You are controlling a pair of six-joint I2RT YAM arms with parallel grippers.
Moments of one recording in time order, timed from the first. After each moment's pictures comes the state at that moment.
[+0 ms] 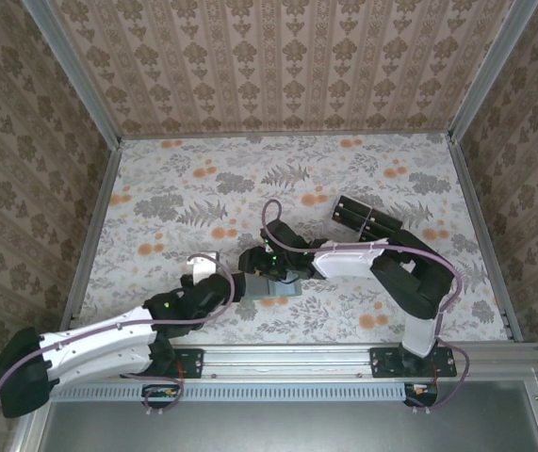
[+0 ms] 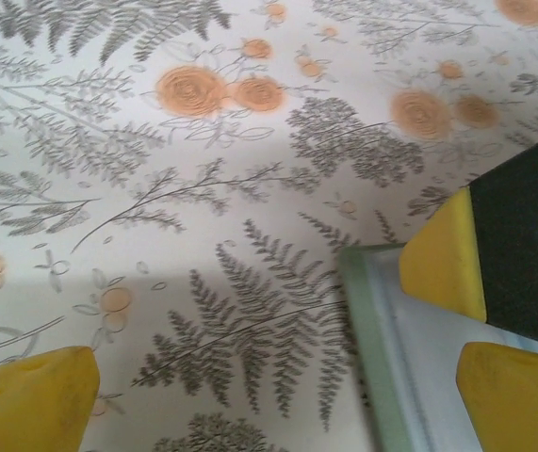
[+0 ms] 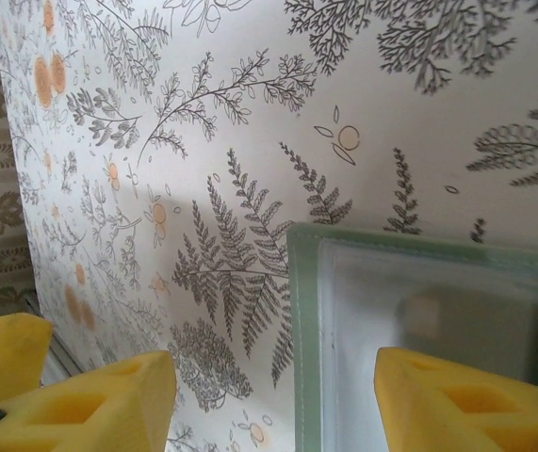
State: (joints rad) left arm -1.07 0.80 0.33 -0.36 -0.60 -0.79; right arm 0.87 1.85 1.00 0.05 -0.27 1.05
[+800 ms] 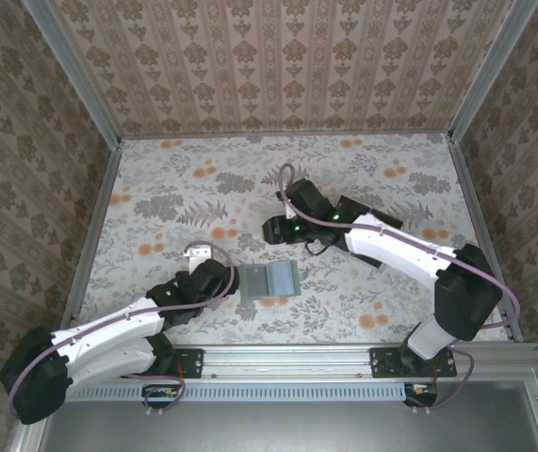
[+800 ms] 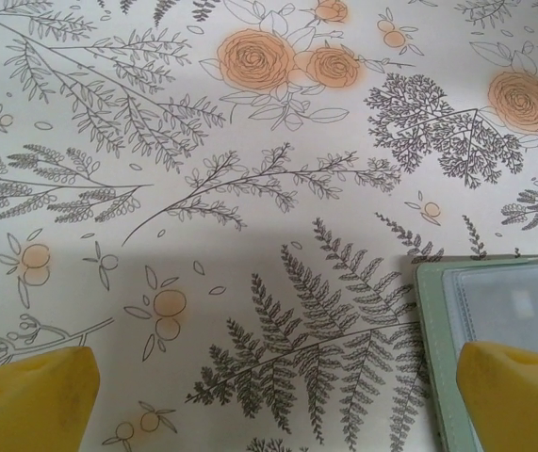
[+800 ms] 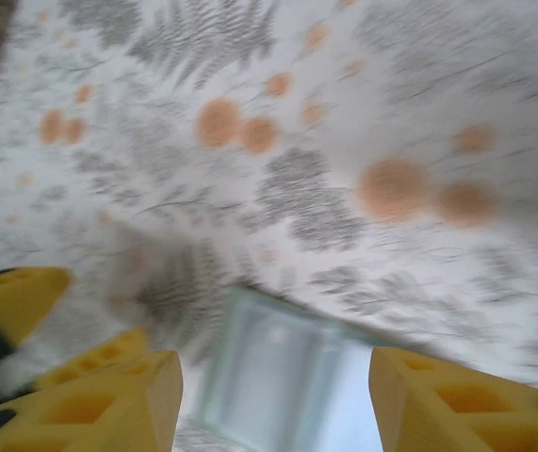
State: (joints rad) left arm -0.90 0.91 0.37 -0.35 -0.48 -0.73; right arm 0.72 1.57 1.23 -0.53 -0.06 0.49
